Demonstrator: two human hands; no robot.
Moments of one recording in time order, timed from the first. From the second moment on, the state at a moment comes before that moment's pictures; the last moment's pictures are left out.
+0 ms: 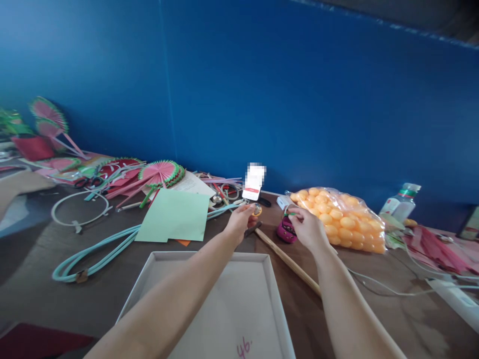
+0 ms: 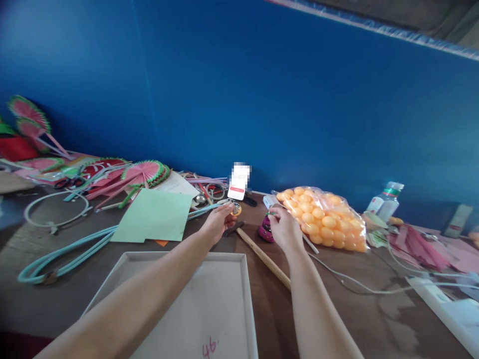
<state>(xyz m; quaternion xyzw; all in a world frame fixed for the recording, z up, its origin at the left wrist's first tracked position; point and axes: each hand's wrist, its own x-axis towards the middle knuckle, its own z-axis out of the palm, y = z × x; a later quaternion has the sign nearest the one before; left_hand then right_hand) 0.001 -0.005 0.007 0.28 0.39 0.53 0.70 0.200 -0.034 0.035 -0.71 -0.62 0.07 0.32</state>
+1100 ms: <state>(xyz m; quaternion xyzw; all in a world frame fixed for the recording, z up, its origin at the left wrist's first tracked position) -0.002 -0.013 0.009 0.31 0.33 0.43 0.78 0.150 -0.070 0.001 -0.46 -0.37 0.49 0.64</state>
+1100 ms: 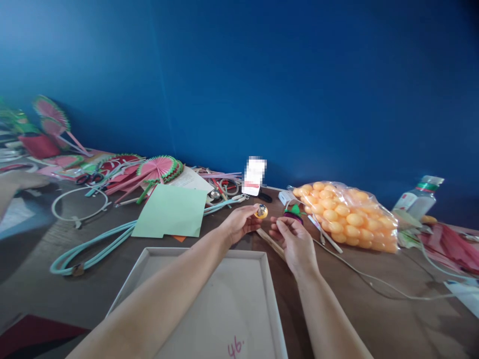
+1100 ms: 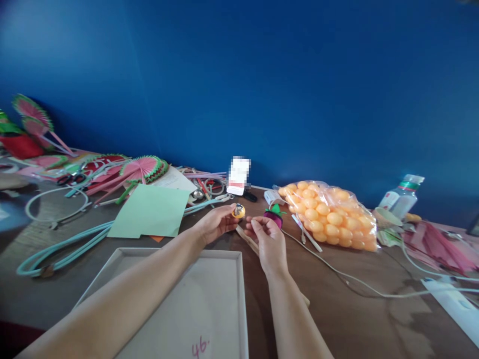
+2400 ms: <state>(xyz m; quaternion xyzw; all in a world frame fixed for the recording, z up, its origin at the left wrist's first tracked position) 0.001 -0.023 0.014 0.41 0.34 0.39 0.75 0.144 -0.072 0.007 -0.46 -0.34 0.57 0.59</state>
